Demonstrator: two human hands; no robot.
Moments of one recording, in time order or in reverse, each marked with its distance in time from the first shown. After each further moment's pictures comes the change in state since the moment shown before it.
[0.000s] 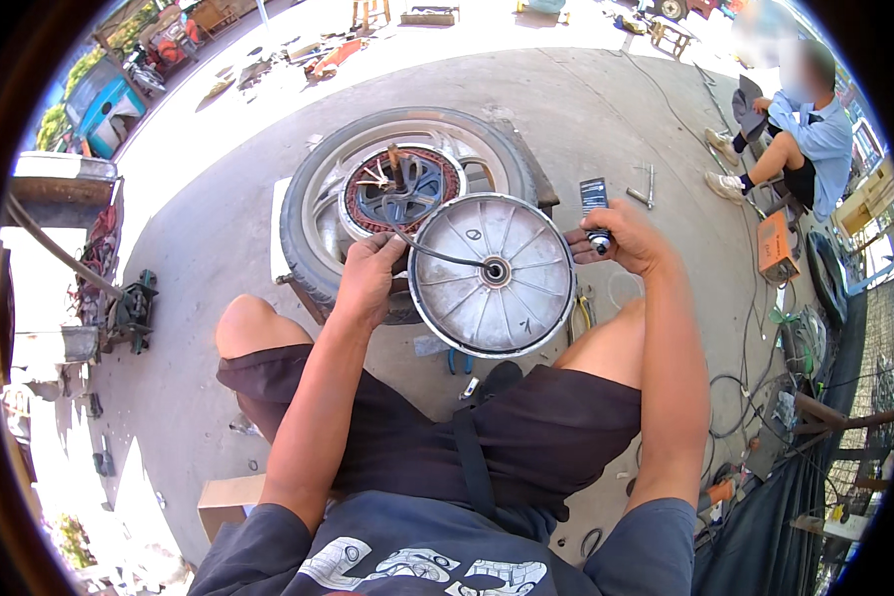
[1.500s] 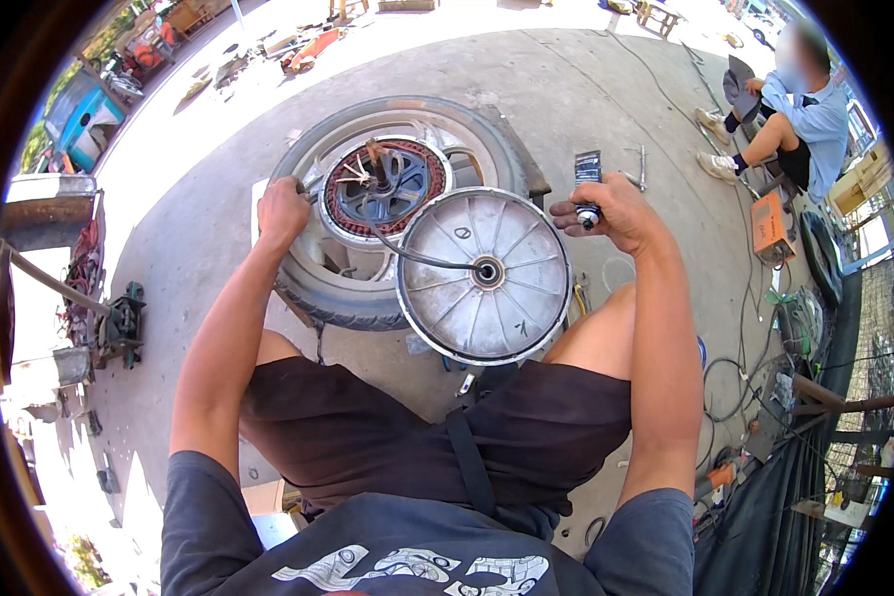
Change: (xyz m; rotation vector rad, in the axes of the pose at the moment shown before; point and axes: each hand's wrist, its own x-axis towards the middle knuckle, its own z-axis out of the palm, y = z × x) left_hand 0.135 0.056 -0.126 1.620 0.424 0.451; right_hand 0.015 -0.012 0.007 -0.031 0.118 -0.043
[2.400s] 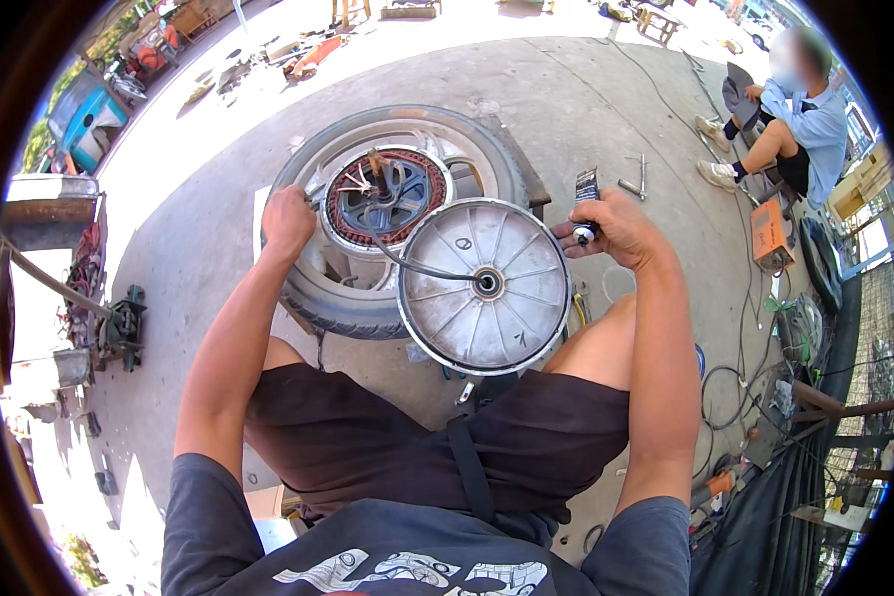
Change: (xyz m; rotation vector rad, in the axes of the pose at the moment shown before) left_hand -0.003 0.015 -0.002 0.074 -0.014 -0.030; right_hand -0.007 -0.002 0.002 -0.048 -0.012 0.050
